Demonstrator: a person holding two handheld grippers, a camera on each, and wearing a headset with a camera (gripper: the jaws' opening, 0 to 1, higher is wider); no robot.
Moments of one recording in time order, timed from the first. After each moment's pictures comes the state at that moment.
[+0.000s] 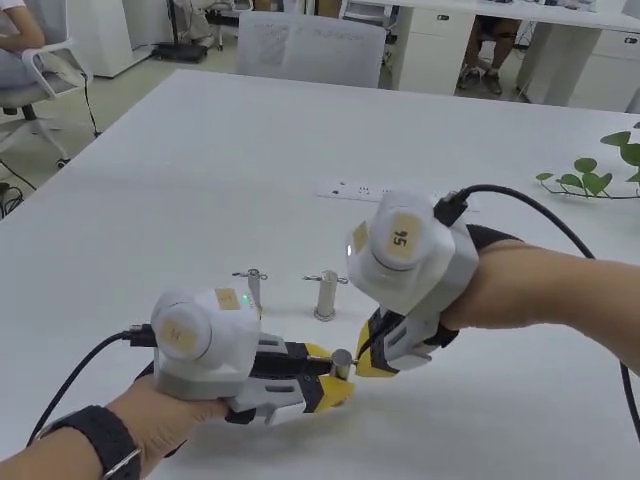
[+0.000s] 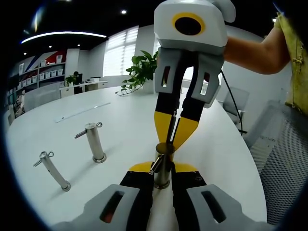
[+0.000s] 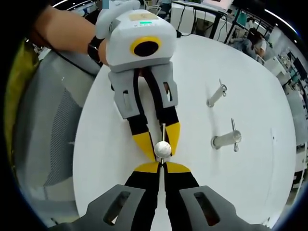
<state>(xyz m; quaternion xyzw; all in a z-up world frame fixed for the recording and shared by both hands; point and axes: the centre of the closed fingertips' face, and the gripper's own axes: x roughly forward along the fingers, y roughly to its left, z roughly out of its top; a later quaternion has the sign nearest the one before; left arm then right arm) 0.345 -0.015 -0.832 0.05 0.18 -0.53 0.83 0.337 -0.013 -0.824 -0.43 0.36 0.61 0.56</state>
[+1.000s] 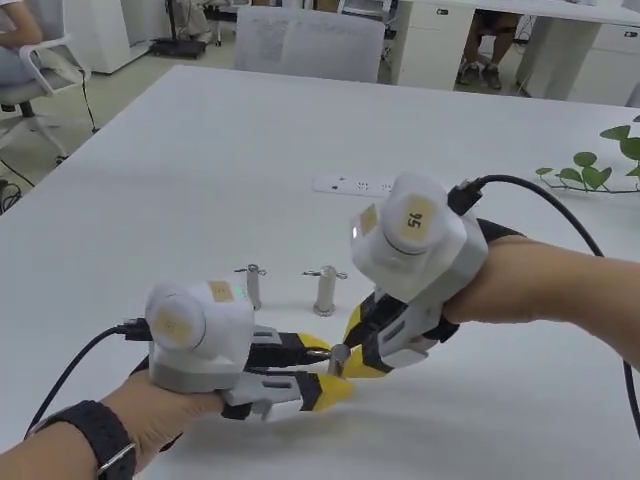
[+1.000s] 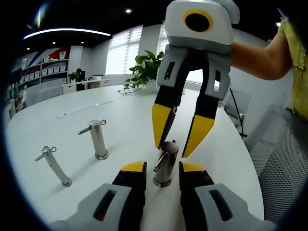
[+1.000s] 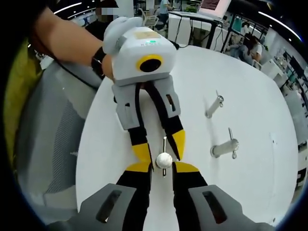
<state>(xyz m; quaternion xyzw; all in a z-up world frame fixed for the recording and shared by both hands) 0.348 -0.007 -0.832 0.03 0.19 -0.52 0.83 0.334 0.003 -0.814 -0.39 0.34 0.63 0.58</state>
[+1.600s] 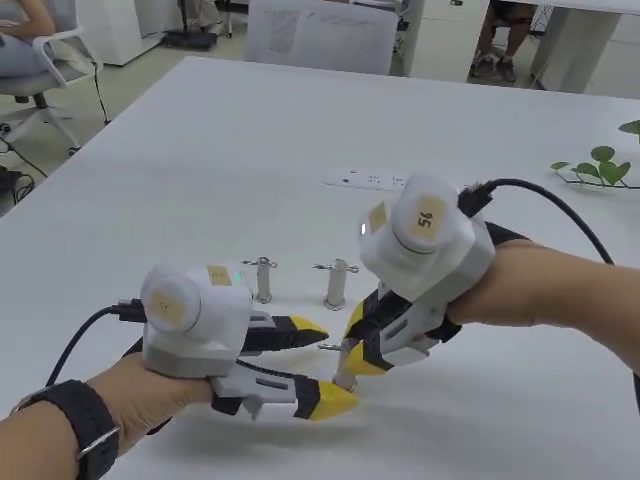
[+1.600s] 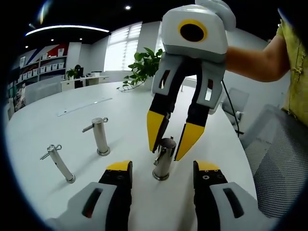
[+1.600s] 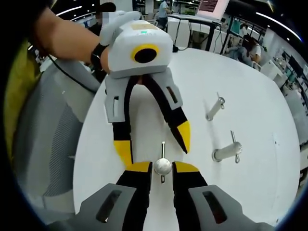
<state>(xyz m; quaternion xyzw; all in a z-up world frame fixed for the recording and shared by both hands) 0.343 0.001 -0.828 0.04 0.21 -0.52 0.82 0.338 0.010 -0.822 -0.38 0.33 0.63 0.59</state>
